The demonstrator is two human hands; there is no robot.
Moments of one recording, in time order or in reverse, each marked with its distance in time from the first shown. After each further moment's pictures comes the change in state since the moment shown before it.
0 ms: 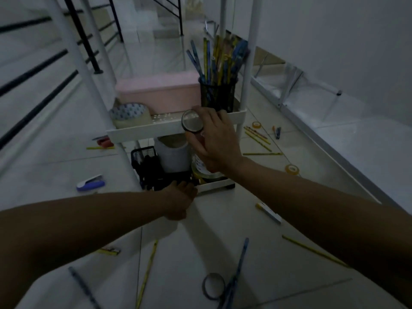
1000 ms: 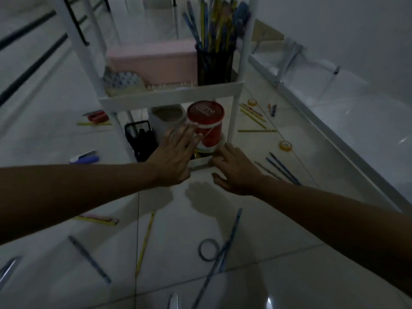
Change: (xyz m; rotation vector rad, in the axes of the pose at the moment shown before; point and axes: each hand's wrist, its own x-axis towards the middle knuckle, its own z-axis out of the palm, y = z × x) left_hand -0.039 -0.002 -0.019 0.075 0.573 -0.154; right_hand -0.132 0.032 -0.013 -0.072 -0.514 -0.234
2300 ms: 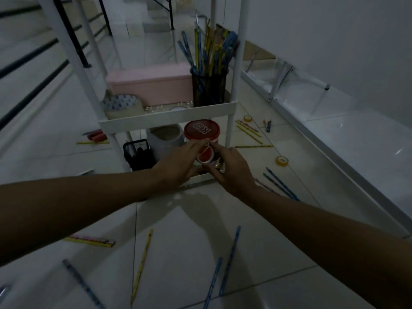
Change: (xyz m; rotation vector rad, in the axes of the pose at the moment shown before) left_hand 0.029 -0.003 -0.023 -0.696 0.329 0.123; right_hand 0.027 -0.001 -0.009 0.314 0.357 0.361
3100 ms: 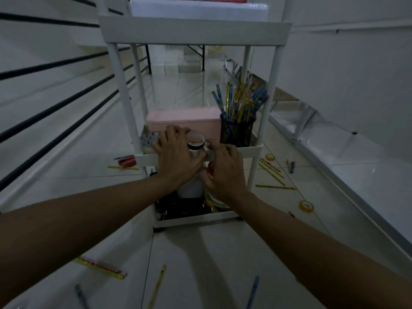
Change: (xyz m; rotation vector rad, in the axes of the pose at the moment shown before) left_hand 0.033 -0.026 -0.067 0.360 0.592 -0.611; right_hand 0.100 -0.055 0.014 -0.089 0.171 -0.125
